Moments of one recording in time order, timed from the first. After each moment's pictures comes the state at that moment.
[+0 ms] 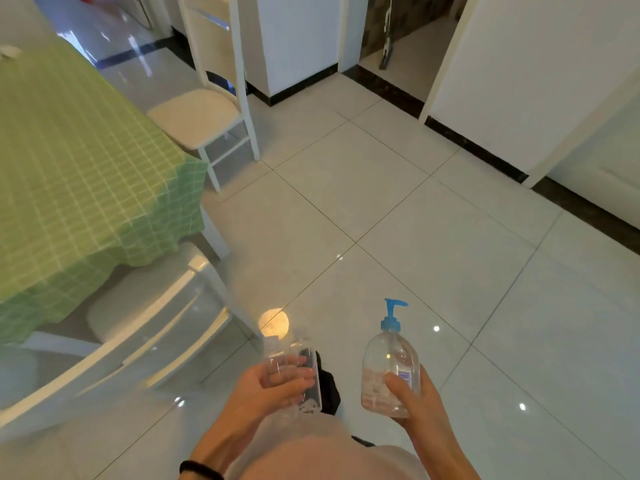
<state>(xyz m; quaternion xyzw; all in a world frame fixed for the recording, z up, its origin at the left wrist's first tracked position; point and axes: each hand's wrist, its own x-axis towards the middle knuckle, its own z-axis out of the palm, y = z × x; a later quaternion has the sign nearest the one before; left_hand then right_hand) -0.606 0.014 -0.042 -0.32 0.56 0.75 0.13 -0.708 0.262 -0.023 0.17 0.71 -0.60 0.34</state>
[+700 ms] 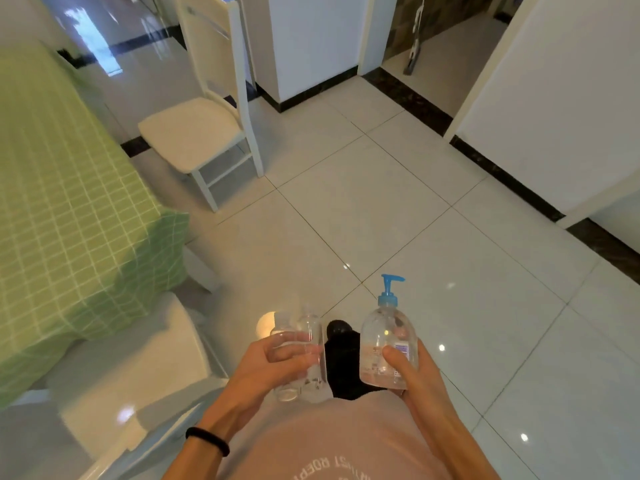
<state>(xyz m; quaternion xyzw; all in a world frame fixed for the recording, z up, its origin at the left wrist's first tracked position) -0.905 -0.106 -0.036 -0.33 0.55 0.76 0.10 -1.020 0.129 -0.018 0.11 0.72 -0.59 0.36</state>
